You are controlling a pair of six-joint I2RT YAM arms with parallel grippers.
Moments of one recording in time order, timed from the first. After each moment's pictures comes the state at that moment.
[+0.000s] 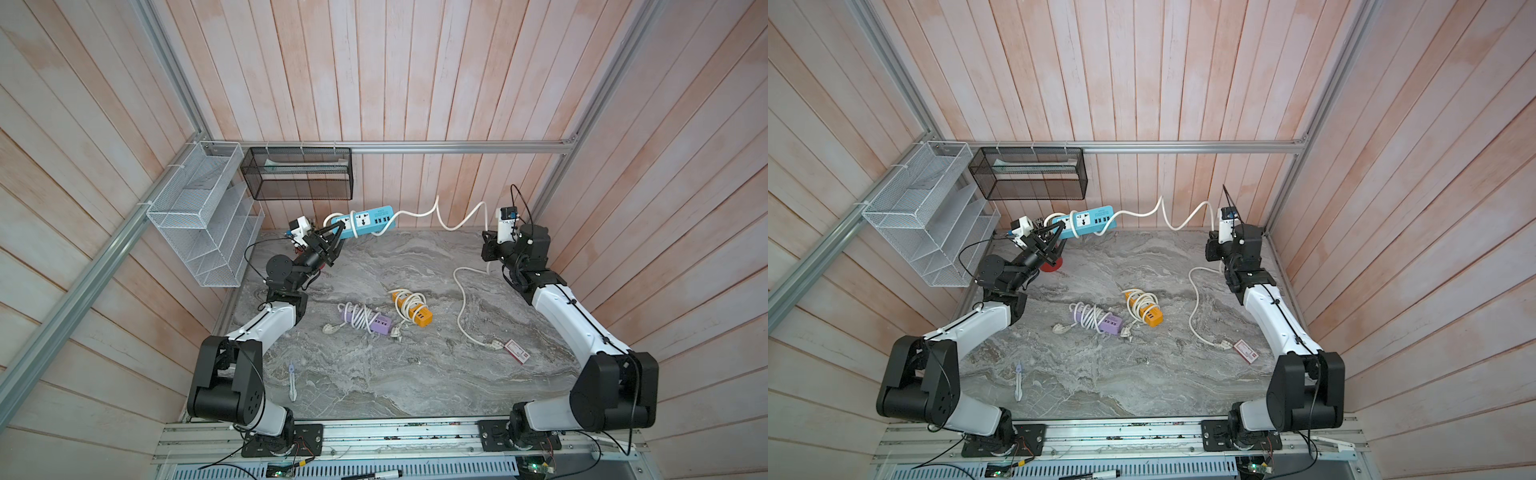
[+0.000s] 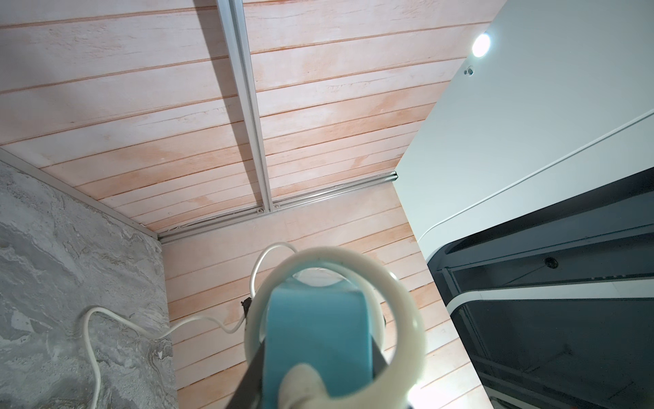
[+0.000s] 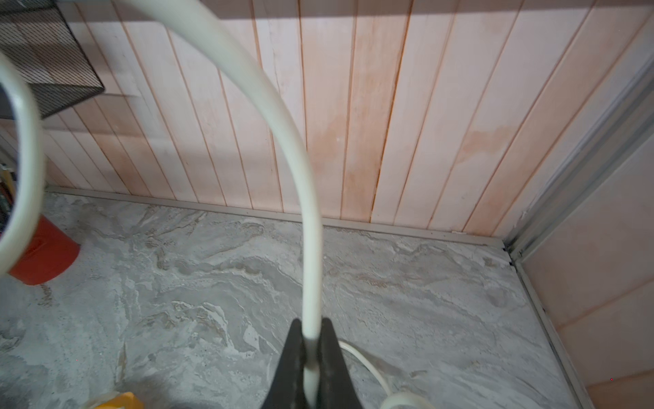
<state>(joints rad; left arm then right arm) -0.13 1.51 0.86 1.09 0.62 -1.66 0.08 1.44 1.11 0.00 -0.15 0.03</state>
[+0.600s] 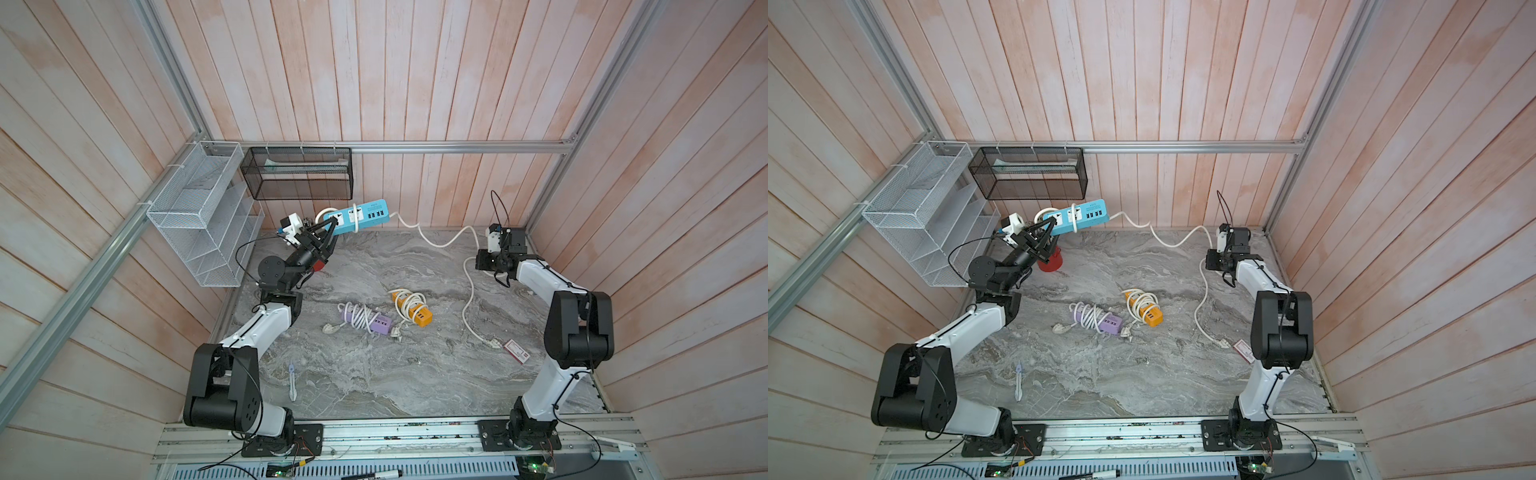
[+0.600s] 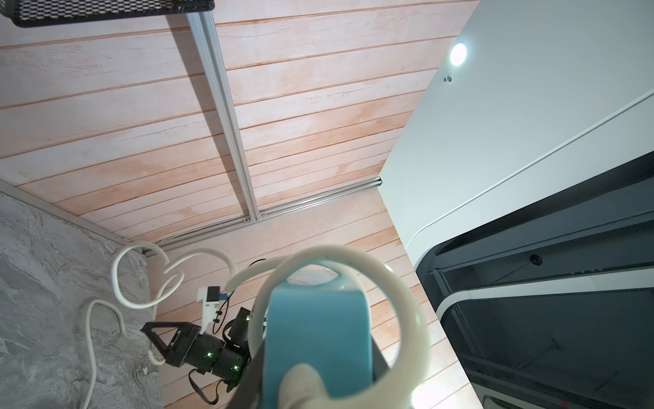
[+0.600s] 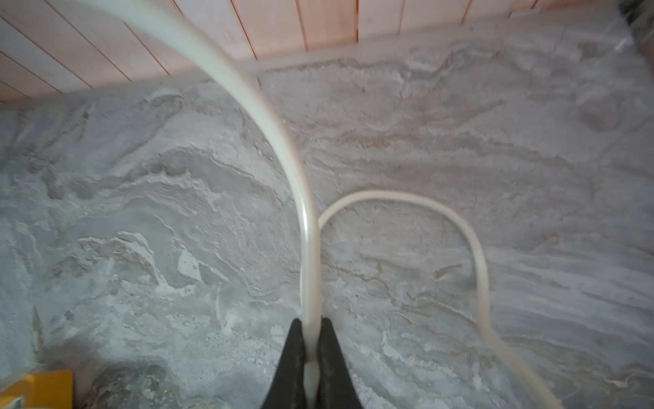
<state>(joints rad) -0.10 1.47 0.86 1.11 0.62 -1.69 0.01 1.87 1.33 -0.29 -0.18 0.11</state>
